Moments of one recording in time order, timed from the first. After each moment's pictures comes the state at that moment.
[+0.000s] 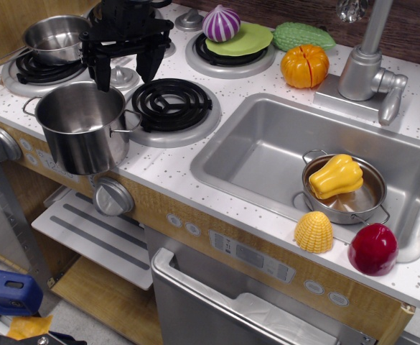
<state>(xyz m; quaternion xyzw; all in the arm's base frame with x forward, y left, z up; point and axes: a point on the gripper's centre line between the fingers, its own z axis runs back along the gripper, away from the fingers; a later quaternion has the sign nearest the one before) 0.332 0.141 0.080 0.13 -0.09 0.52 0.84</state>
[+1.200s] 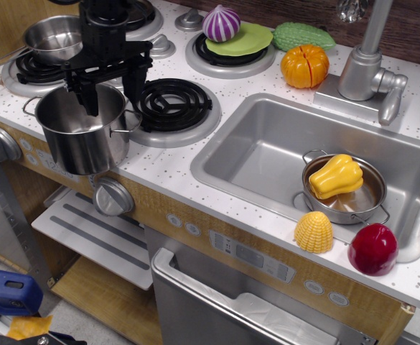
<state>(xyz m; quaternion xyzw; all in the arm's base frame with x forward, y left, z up) 0.319 0.158 0.049 0.07 -0.07 0.55 0.83</state>
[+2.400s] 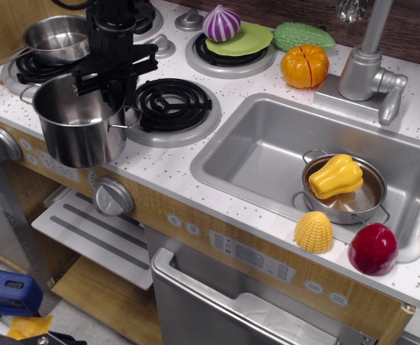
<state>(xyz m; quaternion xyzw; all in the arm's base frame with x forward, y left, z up) 0.330 0.153 0.047 0.08 -0.08 0.56 0.82</state>
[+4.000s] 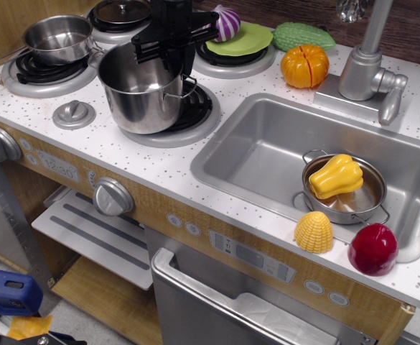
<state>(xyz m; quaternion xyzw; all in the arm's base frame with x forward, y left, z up) 0.395 0.110 0.062 0.01 -0.12 0.48 0.87</state>
